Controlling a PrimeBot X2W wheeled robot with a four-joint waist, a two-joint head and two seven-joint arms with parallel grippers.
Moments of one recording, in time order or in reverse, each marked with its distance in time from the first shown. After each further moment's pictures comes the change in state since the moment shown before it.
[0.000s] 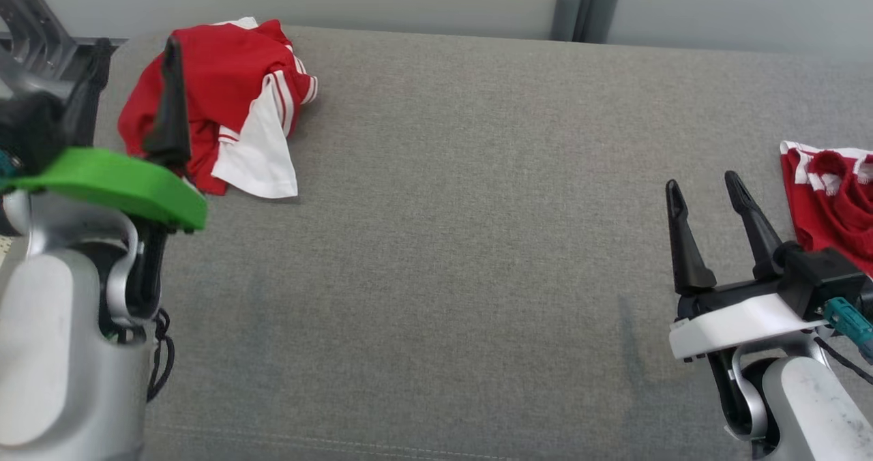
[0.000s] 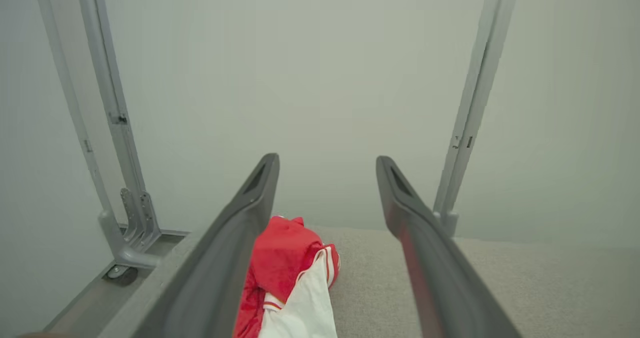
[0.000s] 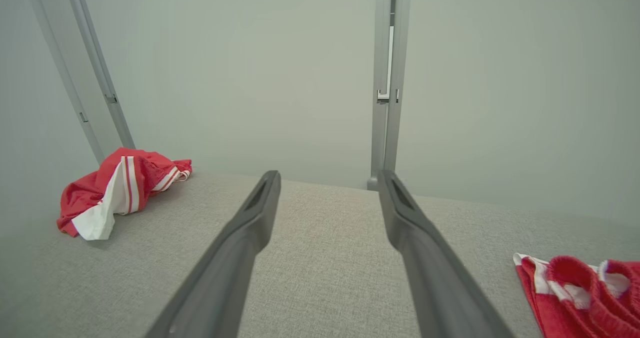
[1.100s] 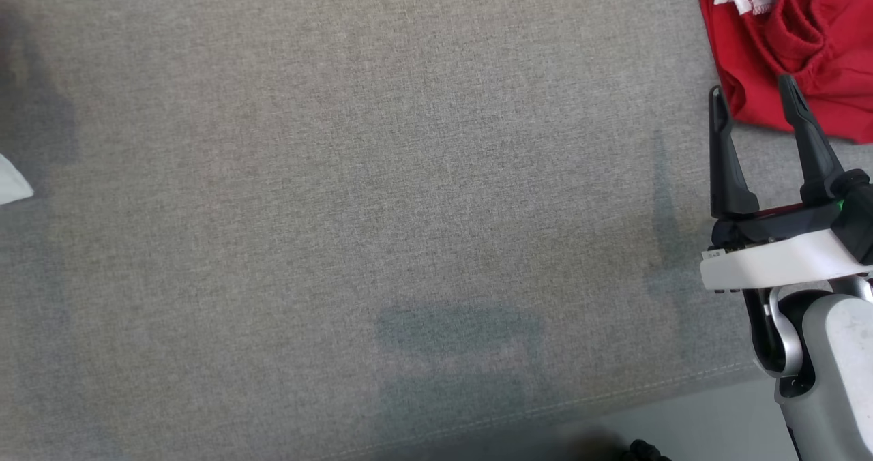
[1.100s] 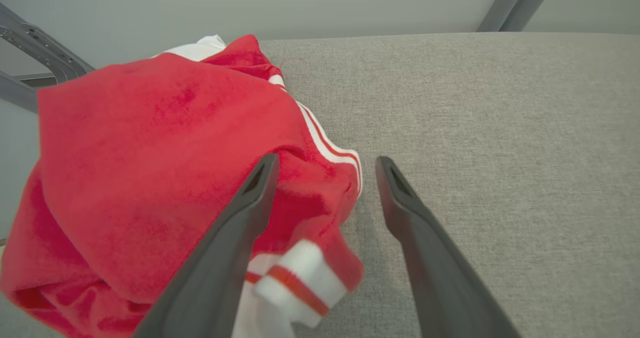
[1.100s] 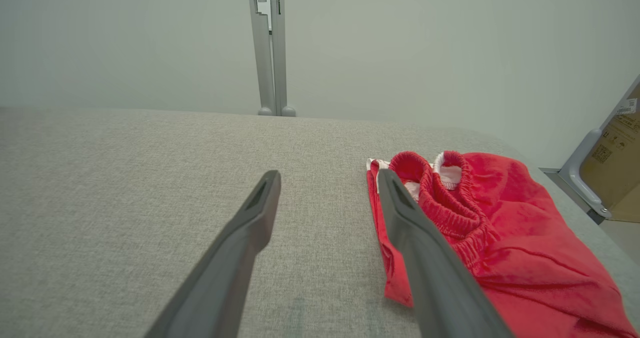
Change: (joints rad) left arm -0.410 0.246 0.060 0.384 -0.031 -0.027 0.498; right arm -0.131 -0.034 -0.053 -0.110 -0.035 -0.001 0.043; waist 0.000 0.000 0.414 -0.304
